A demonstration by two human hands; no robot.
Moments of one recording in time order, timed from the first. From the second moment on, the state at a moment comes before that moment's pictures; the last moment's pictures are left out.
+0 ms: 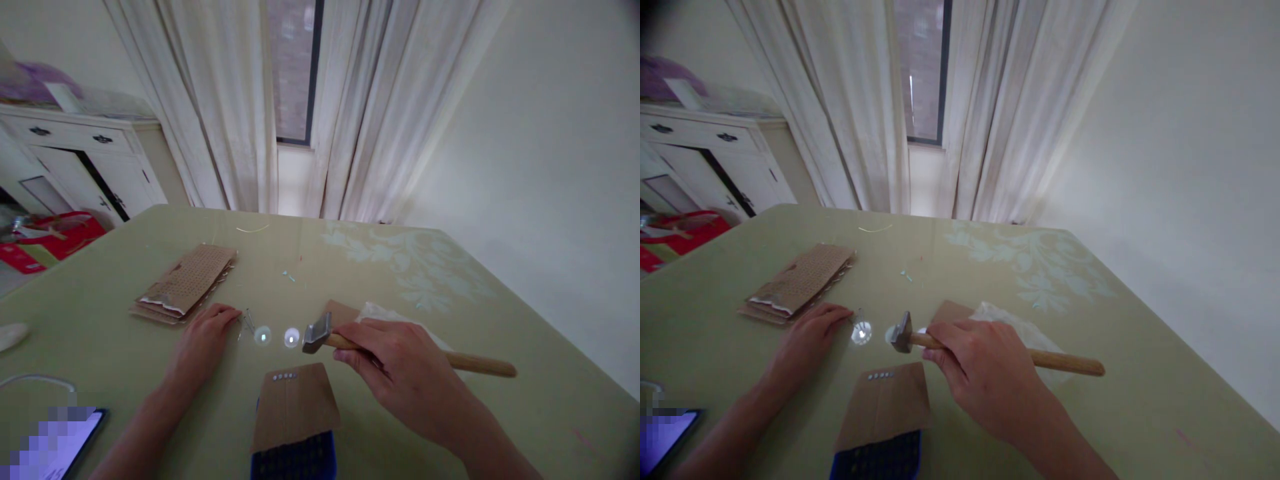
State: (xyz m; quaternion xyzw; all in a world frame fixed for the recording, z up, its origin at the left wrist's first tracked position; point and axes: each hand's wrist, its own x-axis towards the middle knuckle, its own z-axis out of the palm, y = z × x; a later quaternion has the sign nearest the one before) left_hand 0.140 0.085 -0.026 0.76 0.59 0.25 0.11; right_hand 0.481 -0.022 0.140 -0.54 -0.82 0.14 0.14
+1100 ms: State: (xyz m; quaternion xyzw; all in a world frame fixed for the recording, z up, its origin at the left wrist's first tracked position) left_hand 0.216 0.010 0.042 0.58 0.39 0.51 0.50; right_hand 0.480 -0.019 0.141 -0.57 -0.81 0.12 0.09
